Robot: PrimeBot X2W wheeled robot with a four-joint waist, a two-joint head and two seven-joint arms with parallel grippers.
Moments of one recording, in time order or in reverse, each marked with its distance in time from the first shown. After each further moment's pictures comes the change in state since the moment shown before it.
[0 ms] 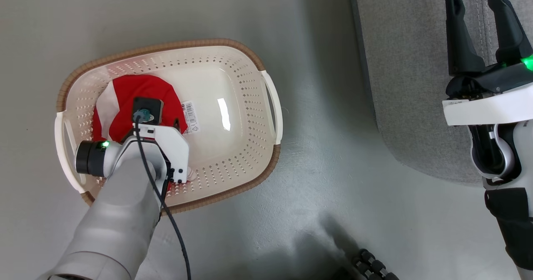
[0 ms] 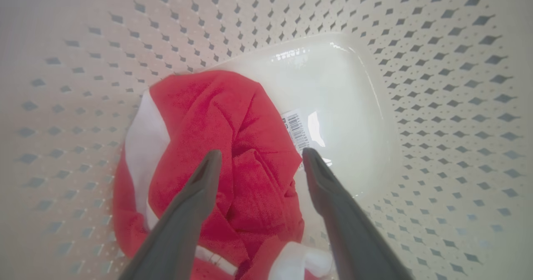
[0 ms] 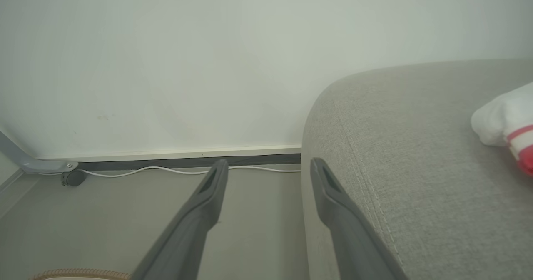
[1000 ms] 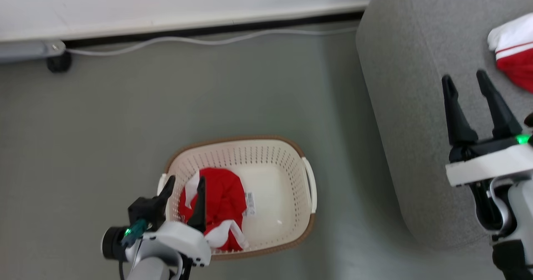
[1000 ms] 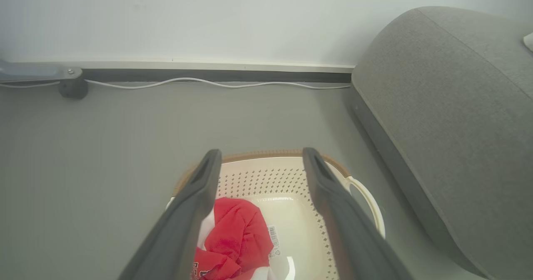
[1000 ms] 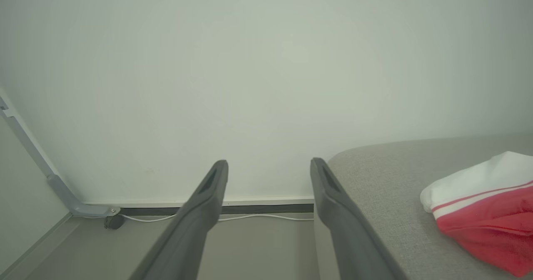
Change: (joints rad) left arm 0.679 0.004 0.268 -0.755 0.067 -0.084 -0.188; right arm 0.257 -0.022 -0.052 0.098 -0.054 0.000 0.000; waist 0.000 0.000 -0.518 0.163
